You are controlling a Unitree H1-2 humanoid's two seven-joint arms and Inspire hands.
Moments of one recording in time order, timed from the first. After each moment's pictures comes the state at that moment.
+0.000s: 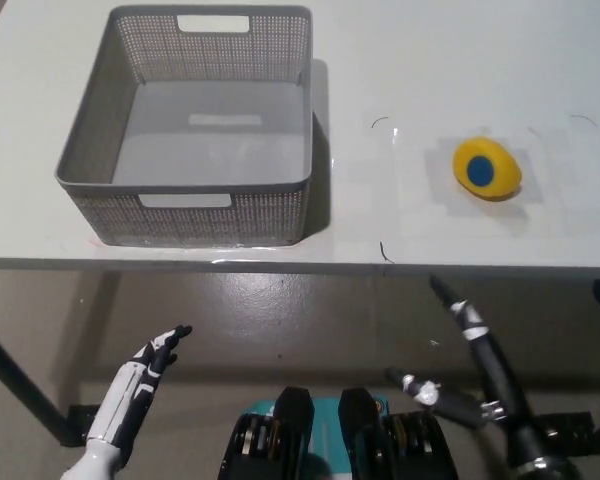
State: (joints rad) left_arm 0.02 0.20 -0.07 0.03 0.10 -0.11 -0.07; right_arm -0.08 -0.11 0.16 0.10 -0.28 -0.35 -0.03
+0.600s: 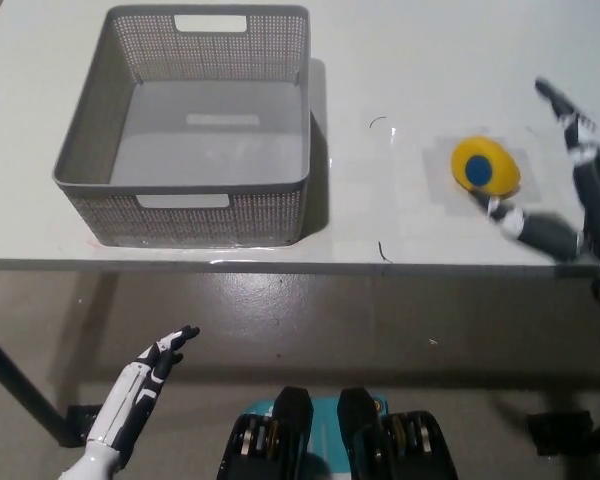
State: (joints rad) left_arm 0.03 0.21 -0.07 0.00 0.10 -0.13 -0.11; right_arm -0.46 -0.28 0.02 -0.01 -0.43 -0.17 -0.01
